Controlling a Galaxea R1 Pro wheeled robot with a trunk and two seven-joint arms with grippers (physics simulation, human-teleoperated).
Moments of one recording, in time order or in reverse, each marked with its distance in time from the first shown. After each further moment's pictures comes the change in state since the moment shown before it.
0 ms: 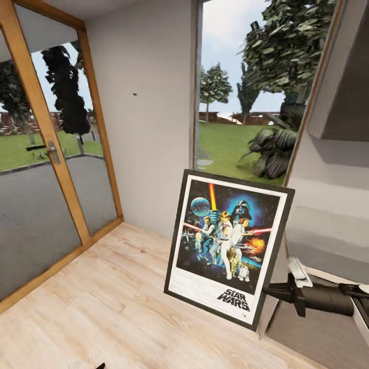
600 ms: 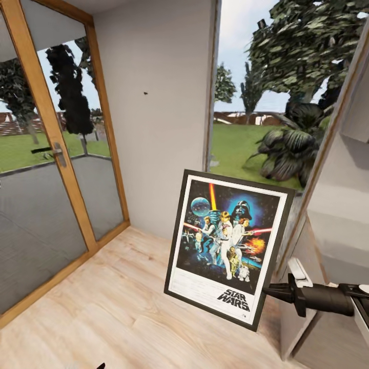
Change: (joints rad) left arm 0.000 0.000 -0.001 0.000 0.000 0.000 0.000; right arm 0.000 -0.001 0.000 0.001 0.000 0.001 0.001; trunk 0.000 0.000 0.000
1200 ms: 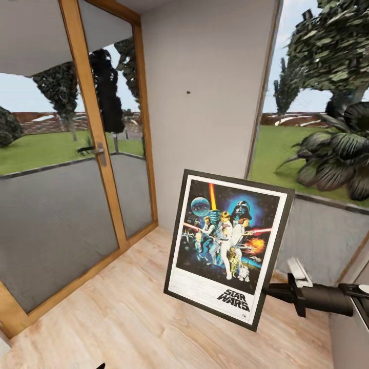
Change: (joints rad) left arm 0.000 0.000 0.000 0.000 0.000 0.001 -0.001; right arm 0.000 0.001 0.000 0.000 0.000 0.000 0.000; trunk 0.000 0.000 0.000
